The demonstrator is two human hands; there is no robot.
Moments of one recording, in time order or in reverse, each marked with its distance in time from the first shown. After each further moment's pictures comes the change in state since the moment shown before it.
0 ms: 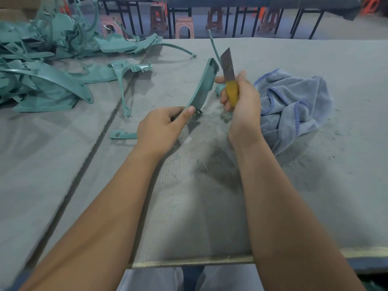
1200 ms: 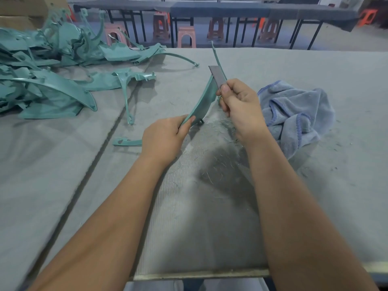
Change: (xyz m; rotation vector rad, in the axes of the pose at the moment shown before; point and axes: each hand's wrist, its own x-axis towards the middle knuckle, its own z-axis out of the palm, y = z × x) left_hand 0.007 -0.008 0.007 0.197 0.068 0.089; right_hand 0.023 0.002 -0.004 -0.212 -0.233 -0.197
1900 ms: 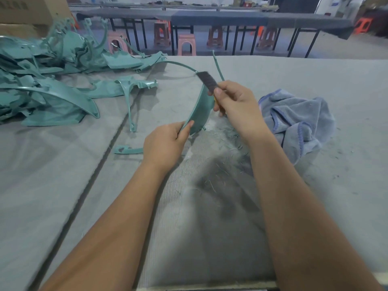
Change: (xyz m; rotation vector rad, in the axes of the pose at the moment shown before) left_hand 0.006 -0.004 0.001 -0.023 0.002 -0.075; right_hand 0.011 -0.016 0.003 -0.172 -0.088 -0.021
